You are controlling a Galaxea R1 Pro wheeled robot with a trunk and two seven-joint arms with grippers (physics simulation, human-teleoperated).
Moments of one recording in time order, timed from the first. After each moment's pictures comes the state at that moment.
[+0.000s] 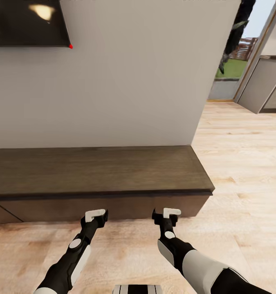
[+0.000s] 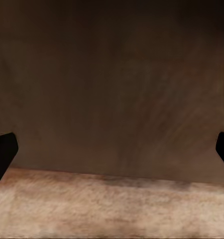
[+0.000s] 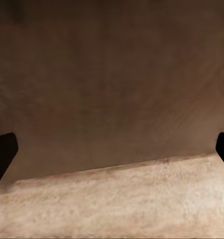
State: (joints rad) left arm -0.44 -0.03 -0.08 -0.83 0.18 -0.09 0.05; right arm -0.77 0.17 0.62 -0.20 -0.53 -0.35 -0.40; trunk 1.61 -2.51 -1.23
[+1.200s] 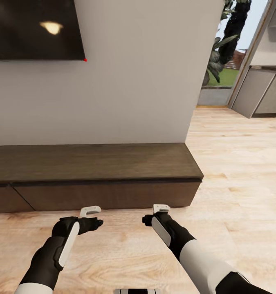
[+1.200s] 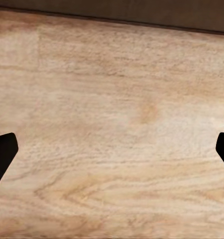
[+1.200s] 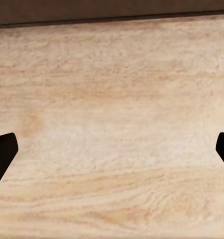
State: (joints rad) left arm -0.44 0.00 0.01 -1.23 0.18 0.91 0.05; right arm -0.77 0.17 0.47 -0.55 -0.58 0.49 -0.41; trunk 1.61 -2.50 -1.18
